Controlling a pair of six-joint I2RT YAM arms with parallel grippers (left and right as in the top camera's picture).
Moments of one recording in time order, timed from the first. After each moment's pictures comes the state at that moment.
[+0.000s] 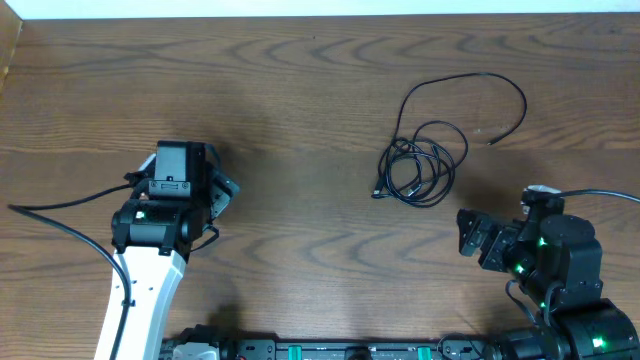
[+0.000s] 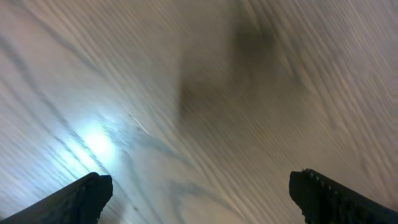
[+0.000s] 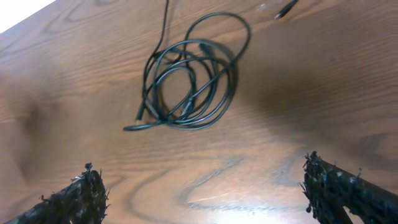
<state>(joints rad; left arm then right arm) -0.07 1.11 0.97 -1.02 -0.15 -0.91 0.18 0.57 0.69 -0.84 -0.06 0.46</state>
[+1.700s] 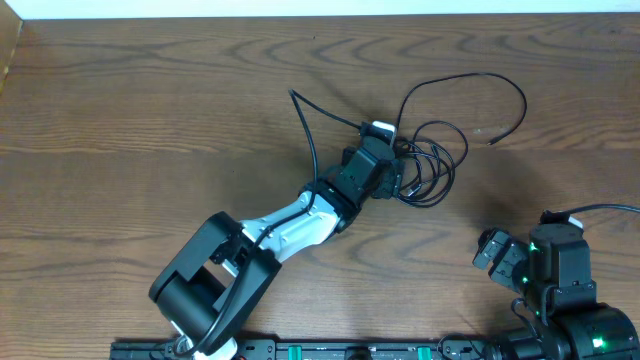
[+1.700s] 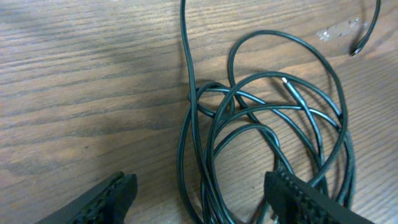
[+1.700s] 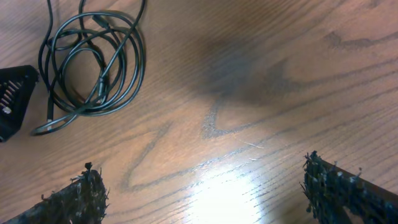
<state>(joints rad) -0.75 1.84 0.97 0.15 -0.11 -0.38 0.18 0.57 0.69 -1.08 0.14 0.64</state>
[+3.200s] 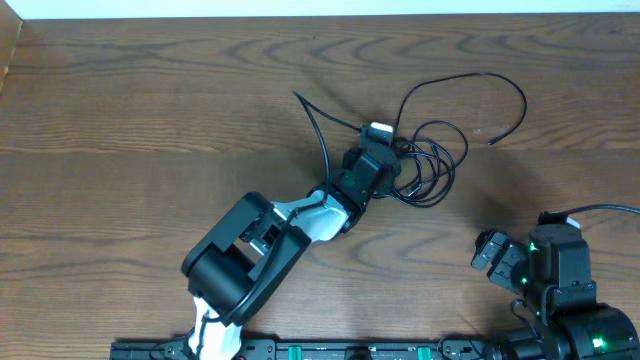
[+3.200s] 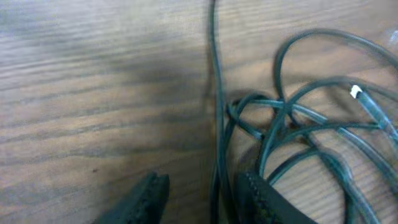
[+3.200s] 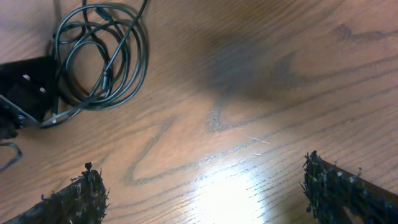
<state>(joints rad) -0.75 2.00 0.97 0.34 -0.23 -0.37 0.18 0.57 0.69 -1.09 0.11 0.65</state>
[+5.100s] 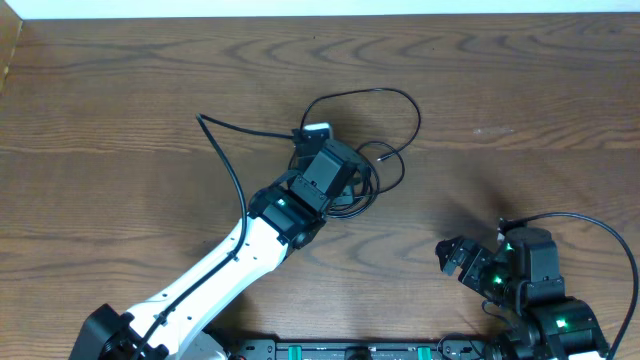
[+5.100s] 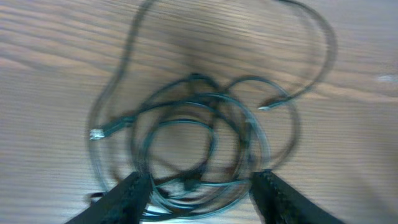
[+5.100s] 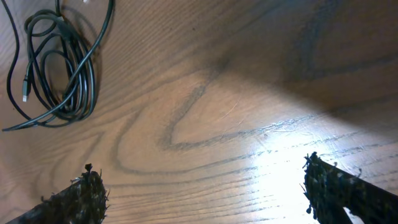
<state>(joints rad) -0.71 1.41 0.97 -0.48 -0.30 -0.73 0.18 0.57 0.41 -0.83 -0.23 0.76</state>
